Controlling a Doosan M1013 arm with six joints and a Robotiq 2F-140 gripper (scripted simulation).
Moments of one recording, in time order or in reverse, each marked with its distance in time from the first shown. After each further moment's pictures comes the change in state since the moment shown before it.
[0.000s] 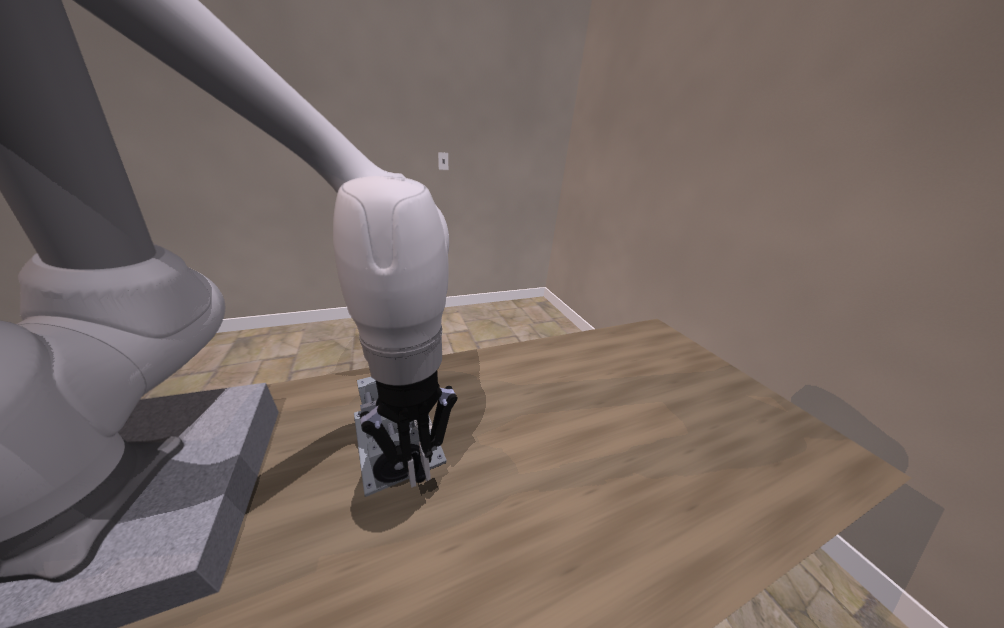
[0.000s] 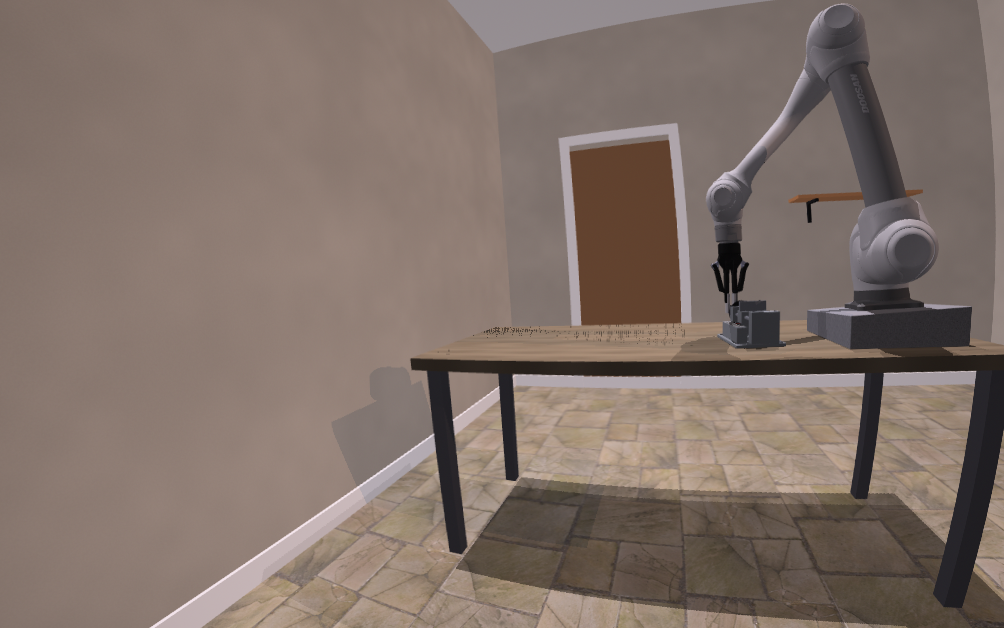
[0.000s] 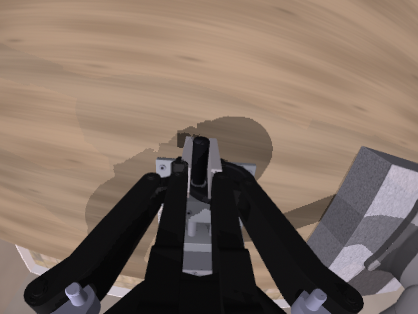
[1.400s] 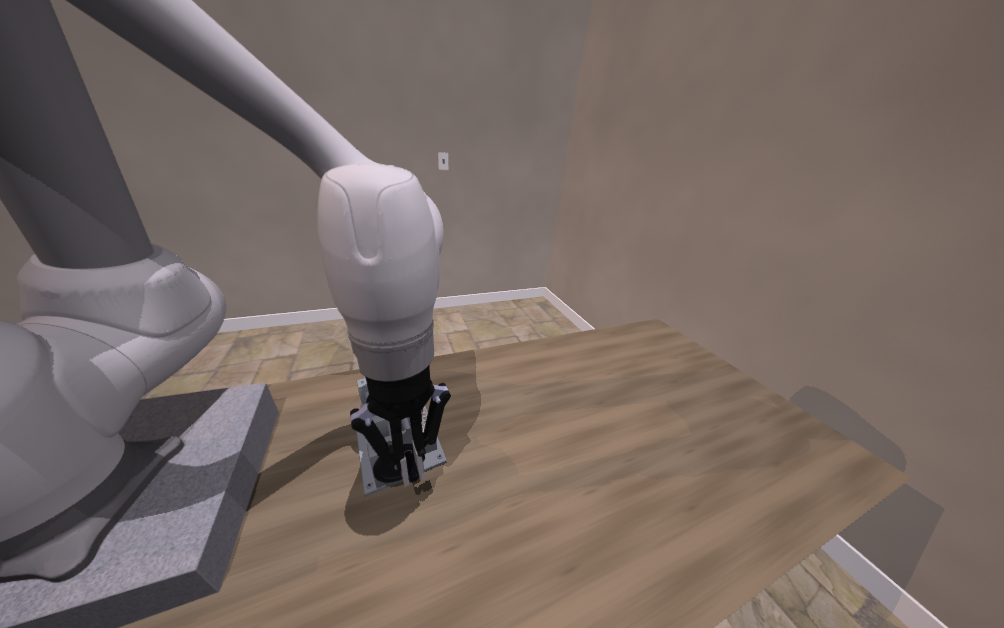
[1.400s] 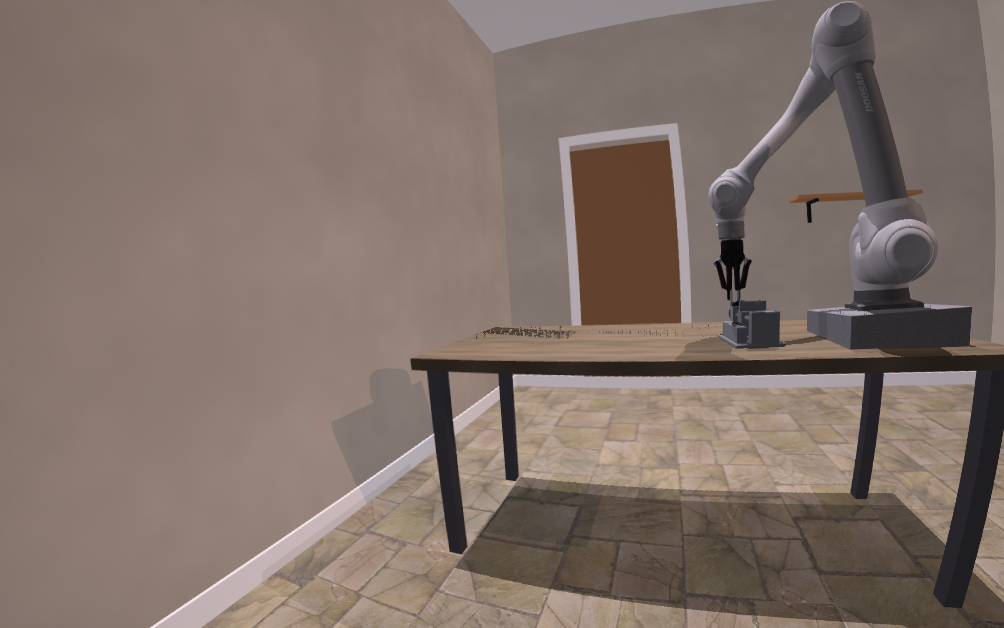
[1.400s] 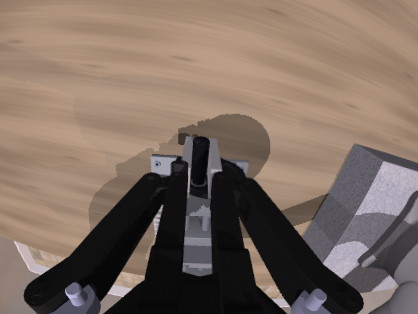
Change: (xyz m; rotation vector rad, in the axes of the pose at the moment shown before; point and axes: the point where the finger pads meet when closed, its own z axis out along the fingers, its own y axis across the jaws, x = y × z) arm 0.000 0.010 -0.010 0.001 0.000 0.000
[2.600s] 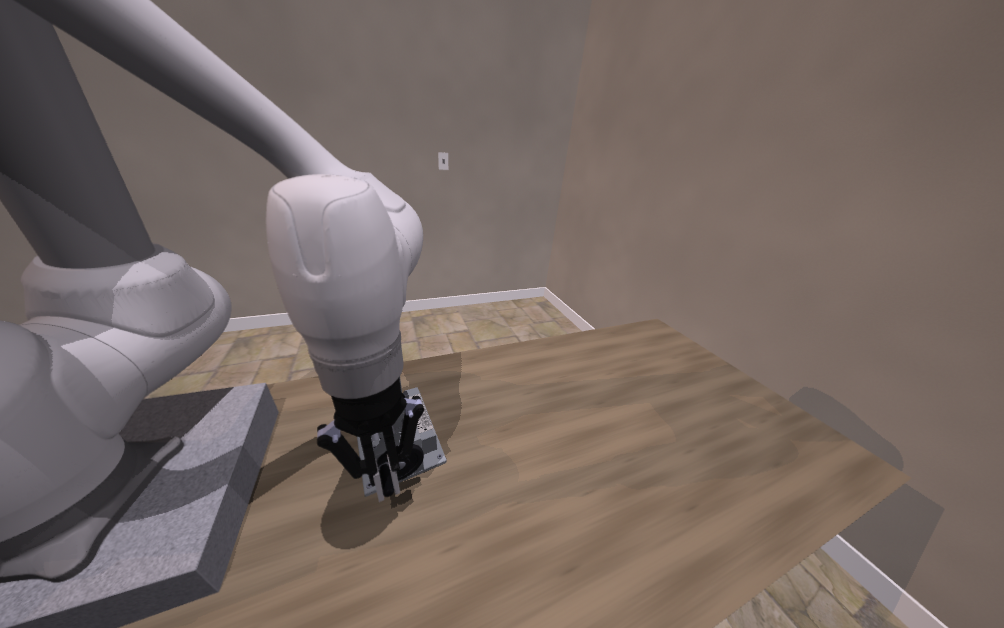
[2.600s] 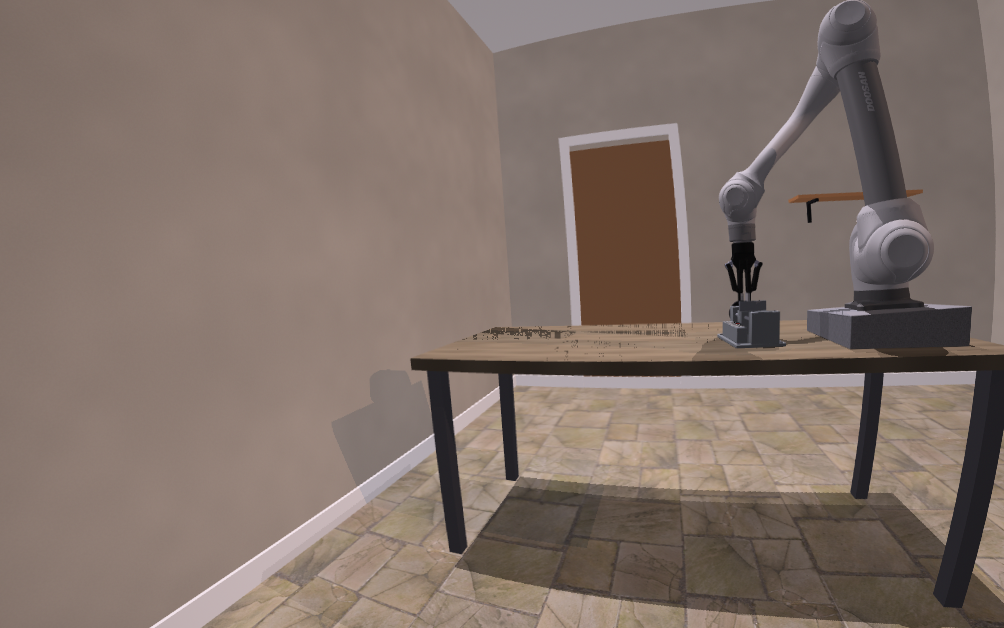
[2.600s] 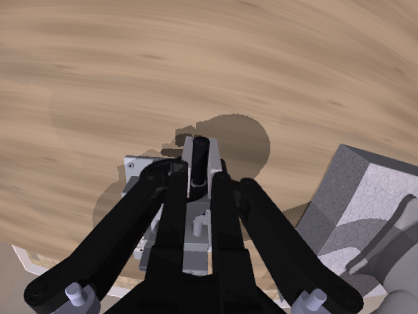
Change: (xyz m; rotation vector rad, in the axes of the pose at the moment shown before) arm 0.000 0.038 0.010 -0.002 0.000 -0.001
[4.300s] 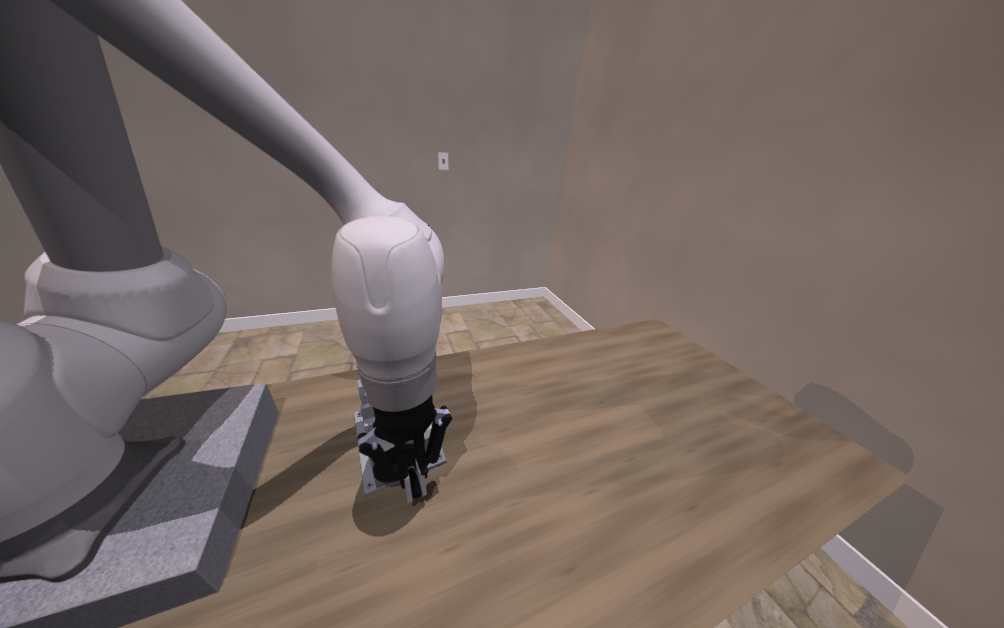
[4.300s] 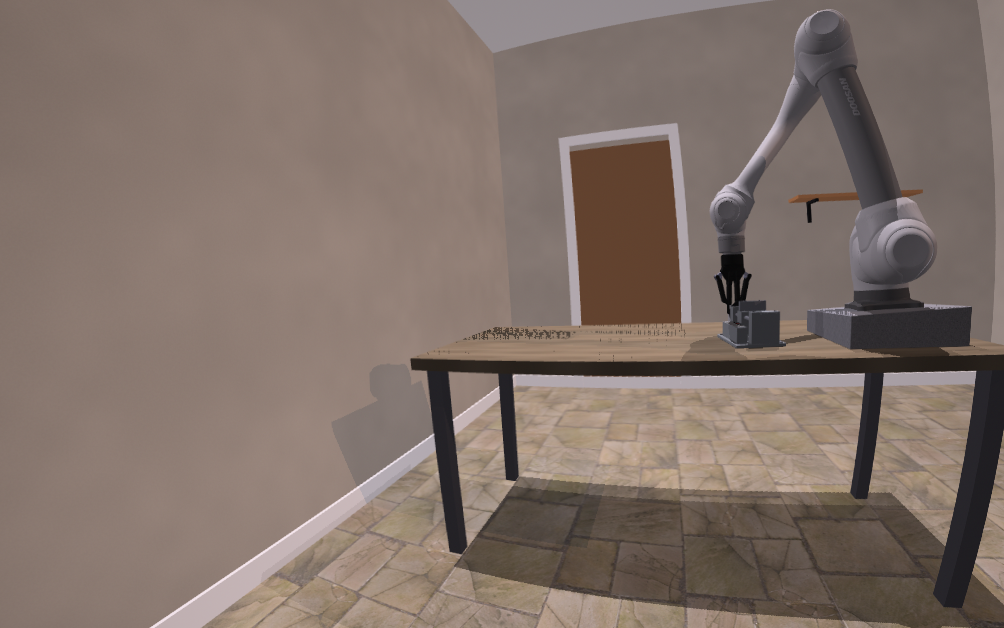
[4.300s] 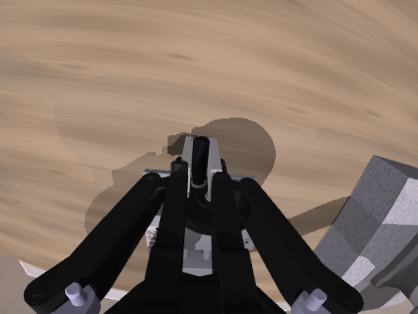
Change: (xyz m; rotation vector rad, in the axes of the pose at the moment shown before) arm 0.000 -0.040 0.037 0.001 0.000 0.001
